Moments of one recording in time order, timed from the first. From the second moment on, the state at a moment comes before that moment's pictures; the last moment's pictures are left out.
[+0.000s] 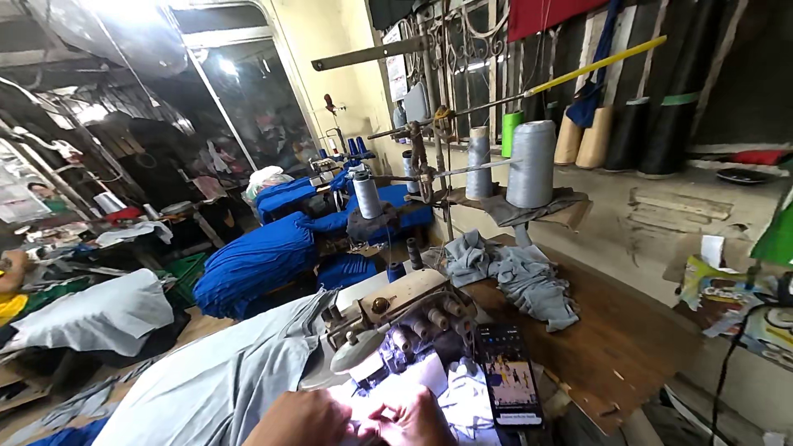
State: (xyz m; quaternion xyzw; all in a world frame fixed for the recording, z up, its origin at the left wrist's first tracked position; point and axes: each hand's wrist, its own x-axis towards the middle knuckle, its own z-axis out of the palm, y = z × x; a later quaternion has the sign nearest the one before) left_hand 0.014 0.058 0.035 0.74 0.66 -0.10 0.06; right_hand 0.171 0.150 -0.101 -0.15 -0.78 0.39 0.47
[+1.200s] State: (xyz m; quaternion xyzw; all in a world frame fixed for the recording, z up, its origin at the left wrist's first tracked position) left_hand 0.012 0.072 0.045 0.79 0.58 -0.14 0.14; right_hand 0.181 0.150 -0.091 -0.05 -0.86 0.44 0.25
